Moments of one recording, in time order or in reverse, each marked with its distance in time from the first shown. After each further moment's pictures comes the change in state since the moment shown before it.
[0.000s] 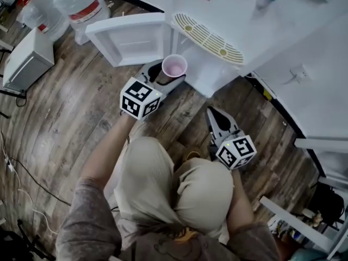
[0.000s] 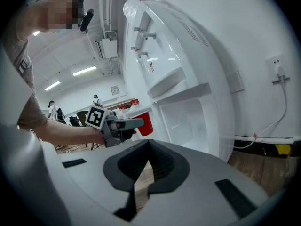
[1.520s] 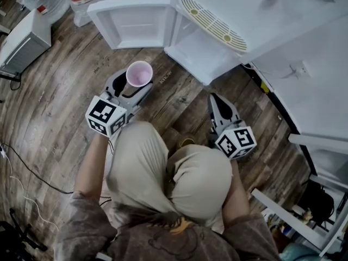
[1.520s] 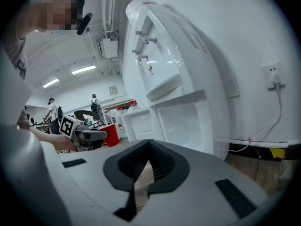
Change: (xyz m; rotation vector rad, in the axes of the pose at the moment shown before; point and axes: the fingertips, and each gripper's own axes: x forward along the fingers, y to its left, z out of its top) left arm -0.132 -0.004 -0.029 -0.034 -0.021 0.160; right arm -0.010 0.001 0.006 -0.021 -0.015 -0.039
